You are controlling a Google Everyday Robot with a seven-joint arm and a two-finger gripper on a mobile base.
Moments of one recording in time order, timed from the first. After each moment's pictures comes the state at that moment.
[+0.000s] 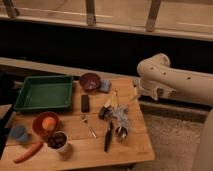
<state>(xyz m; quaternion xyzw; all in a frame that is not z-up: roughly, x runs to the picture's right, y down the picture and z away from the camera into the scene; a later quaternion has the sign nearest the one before) 0.224 0.054 0.776 -0.18 0.22 0.69 0.67</state>
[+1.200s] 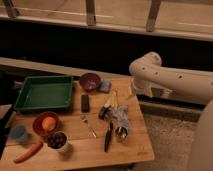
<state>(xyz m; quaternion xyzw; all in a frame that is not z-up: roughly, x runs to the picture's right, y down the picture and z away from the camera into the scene) 0.178 0.038 0.781 -0.16 0.21 0.64 0.72</state>
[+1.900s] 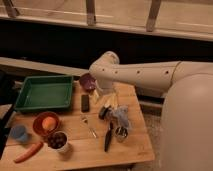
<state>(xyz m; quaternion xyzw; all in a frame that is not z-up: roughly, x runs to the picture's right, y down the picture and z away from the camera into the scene) -0.006 0.050 0.776 -0.23 0.13 0.50 0.82</state>
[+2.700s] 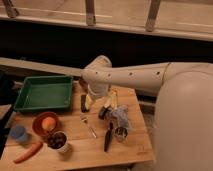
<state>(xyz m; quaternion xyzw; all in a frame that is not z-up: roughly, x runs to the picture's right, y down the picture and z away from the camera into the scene) -0.041 0.074 0.795 -0.27 0.12 0.48 0.83</state>
